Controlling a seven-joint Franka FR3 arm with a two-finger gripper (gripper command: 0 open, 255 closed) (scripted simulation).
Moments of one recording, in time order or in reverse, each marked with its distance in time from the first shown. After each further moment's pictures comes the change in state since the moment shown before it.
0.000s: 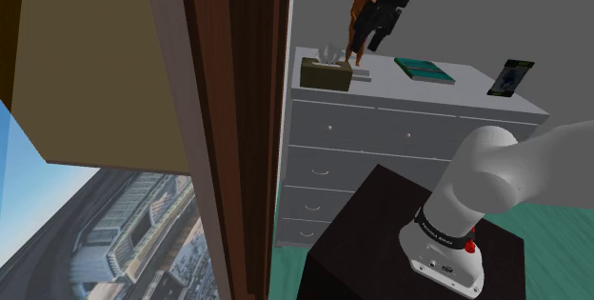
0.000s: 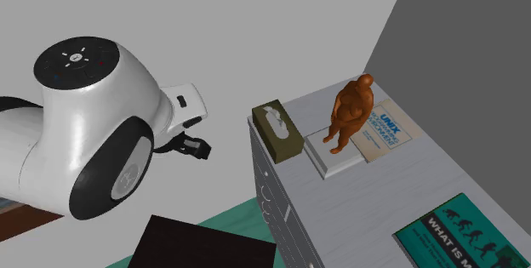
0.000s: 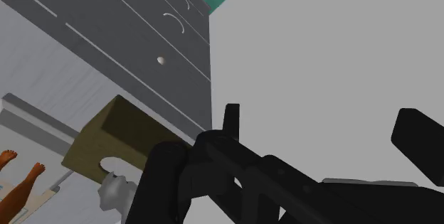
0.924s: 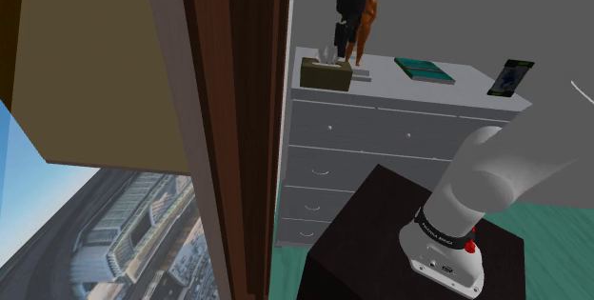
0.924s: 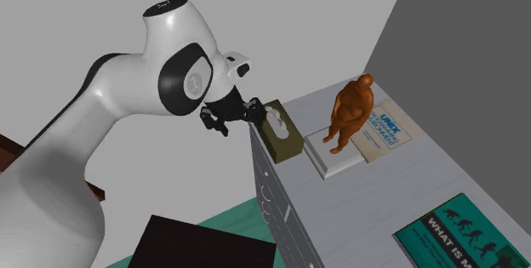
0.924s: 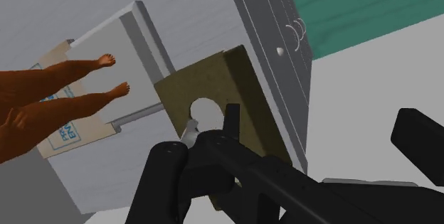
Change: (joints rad) arm -0.034 0.447 -0.006 0.246 -0.379 0.012 -0.288
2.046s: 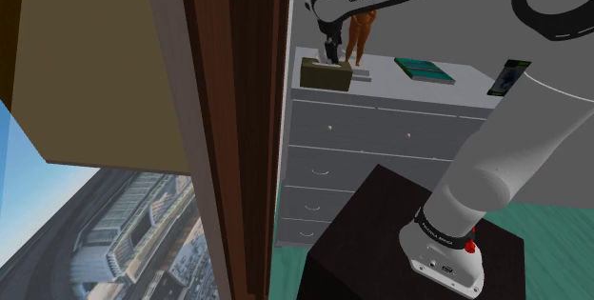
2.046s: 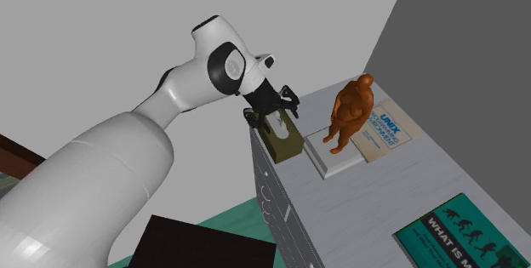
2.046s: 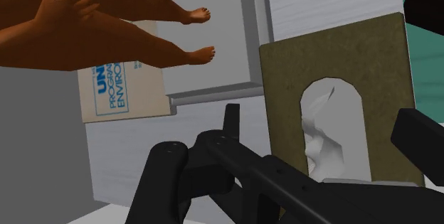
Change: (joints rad) arm -0.043 0.306 -0.007 0.121 -0.310 0.112 -0.131
